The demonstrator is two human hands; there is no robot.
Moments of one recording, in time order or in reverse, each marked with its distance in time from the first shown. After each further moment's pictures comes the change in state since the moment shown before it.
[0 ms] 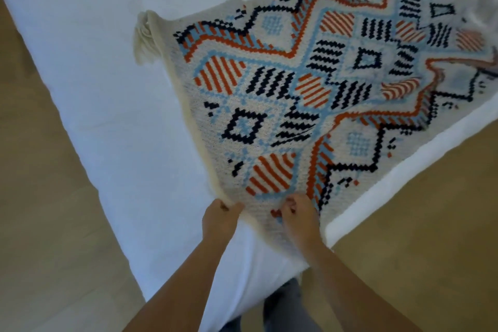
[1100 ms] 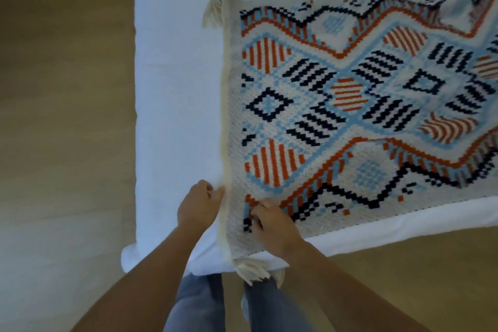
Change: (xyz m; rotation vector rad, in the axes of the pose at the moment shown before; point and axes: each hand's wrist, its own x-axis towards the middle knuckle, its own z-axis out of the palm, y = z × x) left_hand -0.052 -0.062 0.032 0.335 0.408 0.030; right_hand -0.021 0.039 -0.025 -0.528 -0.576 -0.771
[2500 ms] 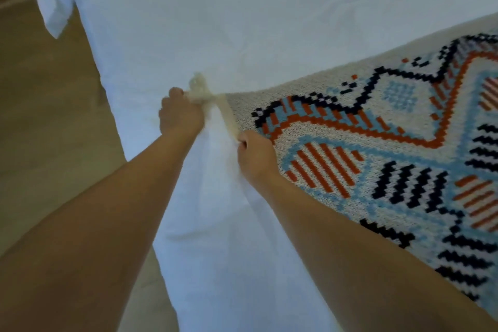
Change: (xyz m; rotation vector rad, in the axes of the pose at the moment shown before) left_hand 0.477 0.198 -0.245 -0.071 0.216 0.171; right_hand 0.481 -0.120 -0.188 0.386 0.505 0.353
